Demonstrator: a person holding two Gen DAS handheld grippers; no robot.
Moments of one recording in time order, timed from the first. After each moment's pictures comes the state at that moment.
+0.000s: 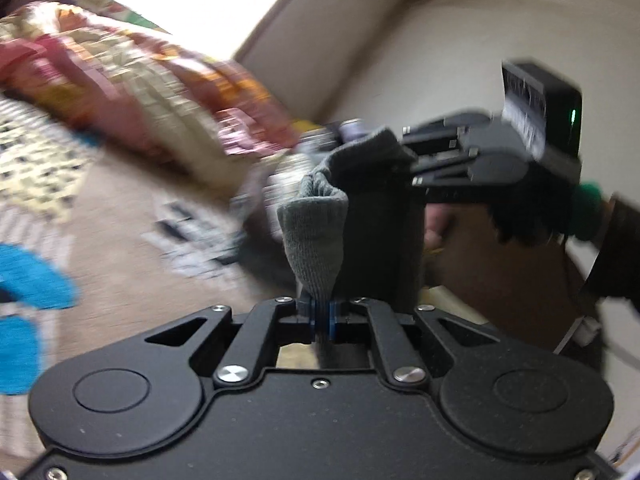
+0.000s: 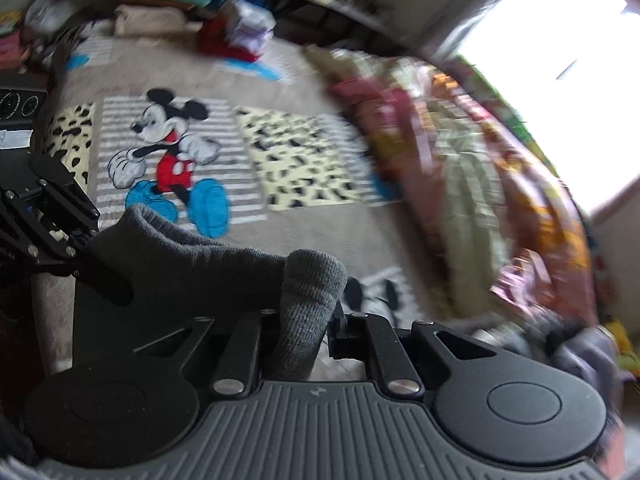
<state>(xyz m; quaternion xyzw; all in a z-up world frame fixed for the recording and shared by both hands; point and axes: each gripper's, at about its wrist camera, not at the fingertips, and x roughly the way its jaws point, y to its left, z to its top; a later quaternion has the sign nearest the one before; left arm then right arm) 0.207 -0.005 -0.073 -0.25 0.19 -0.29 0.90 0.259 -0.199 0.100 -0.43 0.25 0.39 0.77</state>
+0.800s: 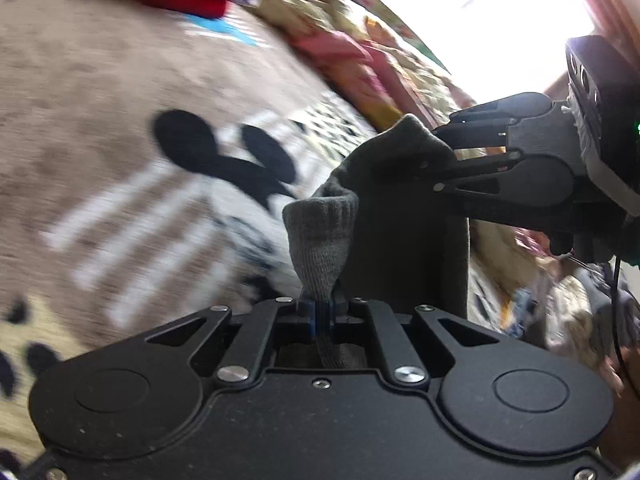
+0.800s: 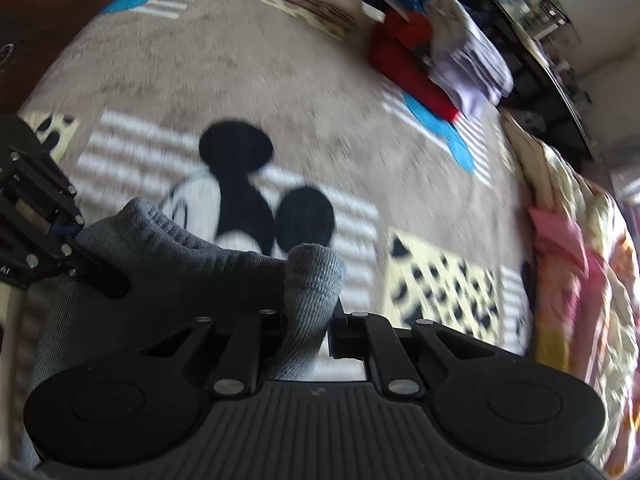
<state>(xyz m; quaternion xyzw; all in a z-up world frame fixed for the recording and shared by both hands) 0.187 0.257 -0.160 -0.39 0.26 0.05 0.88 0.316 0.210 -0.054 -0.56 0.20 0.54 0.59</state>
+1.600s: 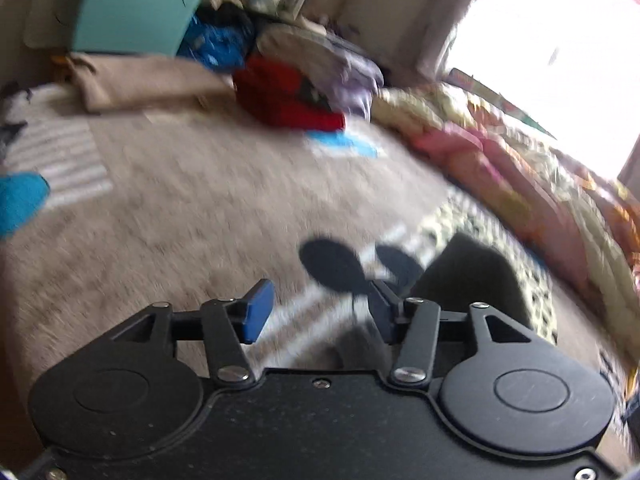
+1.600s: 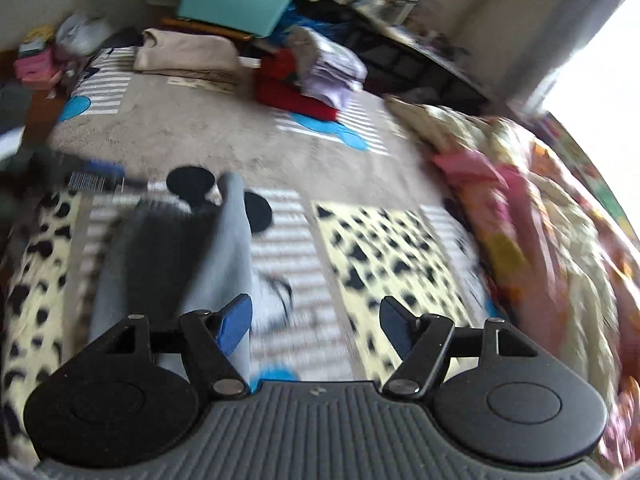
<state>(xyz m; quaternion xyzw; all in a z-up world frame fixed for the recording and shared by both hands) 0.167 0.263 -0.127 -0.29 0.18 0.27 0.90 0.294 0.029 0.022 -0.40 0.21 0.47 0.76</state>
